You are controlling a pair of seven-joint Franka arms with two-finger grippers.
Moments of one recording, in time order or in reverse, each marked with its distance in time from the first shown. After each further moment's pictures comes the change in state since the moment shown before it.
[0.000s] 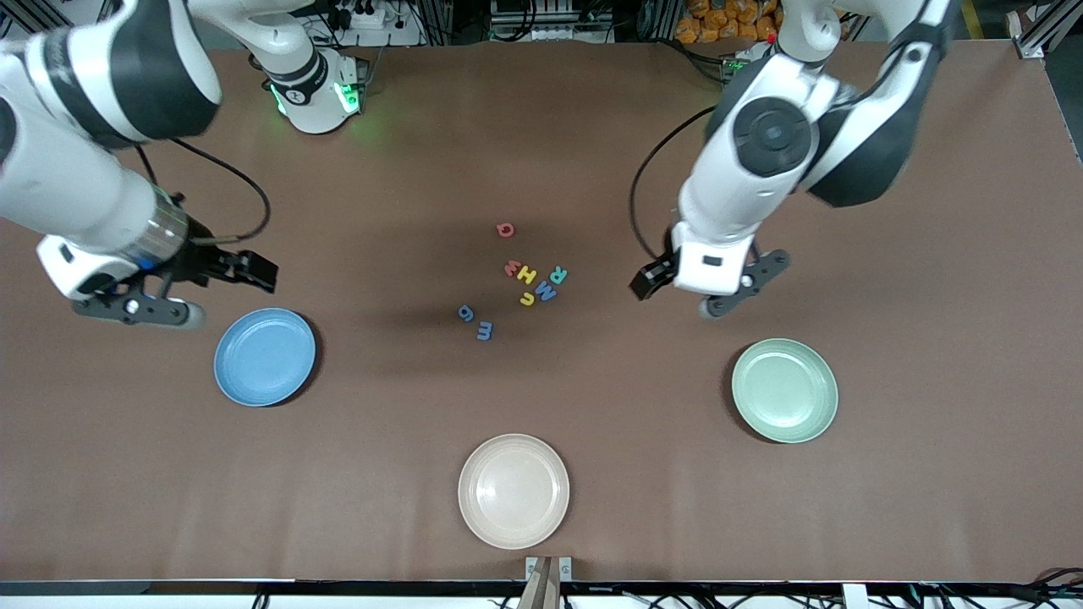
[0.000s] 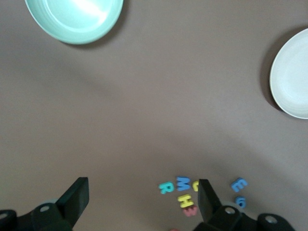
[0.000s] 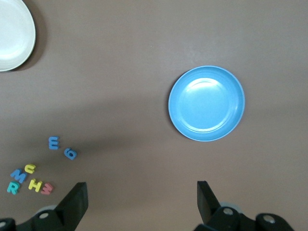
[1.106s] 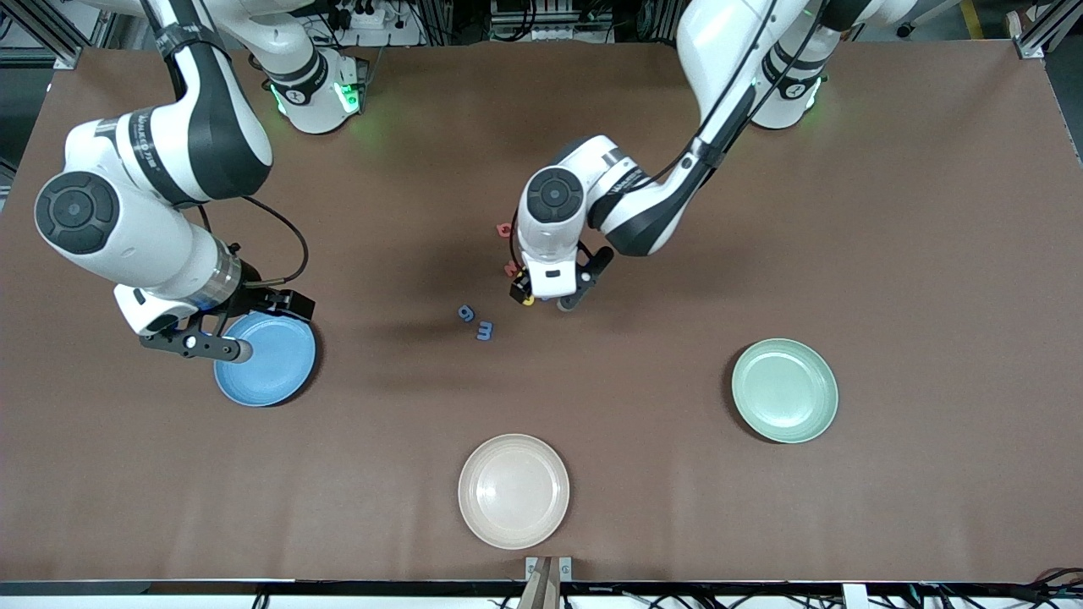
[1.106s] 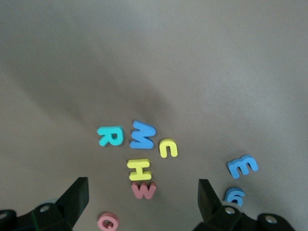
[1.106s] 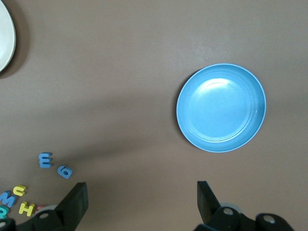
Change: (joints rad) left arm -0.299 0.358 0.026 0.080 -0.001 0.258 -0.452; right arm 0.003 0.043 -0.006 -0.105 0.003 0.135 0.021
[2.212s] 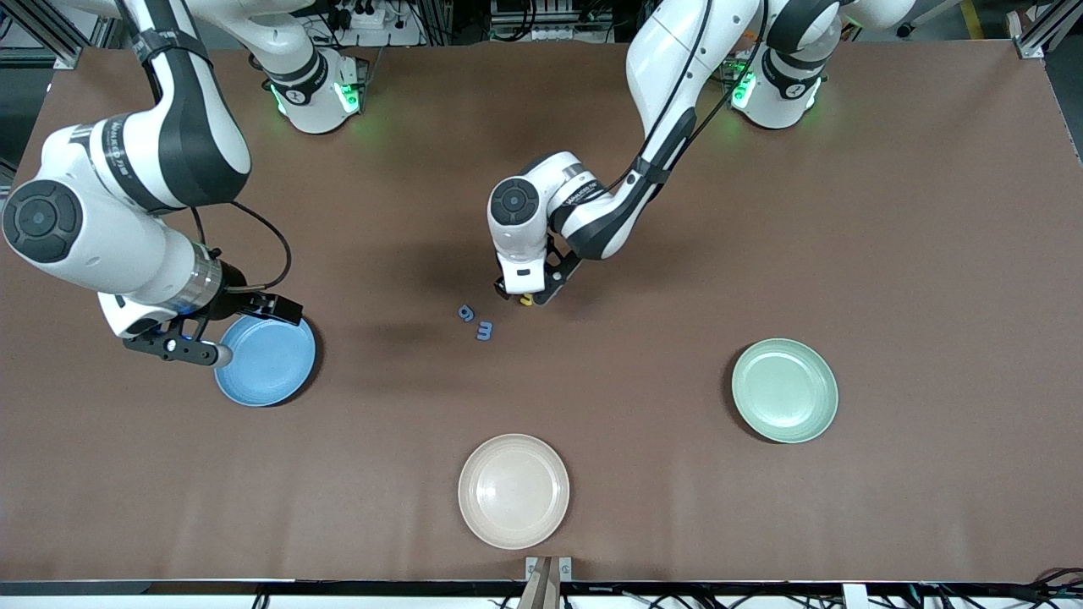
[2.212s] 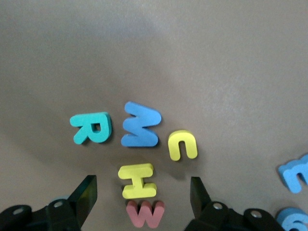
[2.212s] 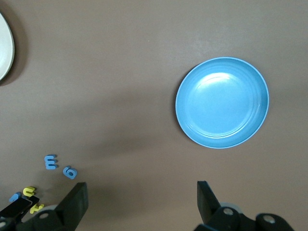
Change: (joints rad) left arm -0.155 0.134 0.100 0.035 0.000 0.074 -0.030; right arm -0.039 0.000 -0.001 -0.003 0.052 -0.002 -0.002
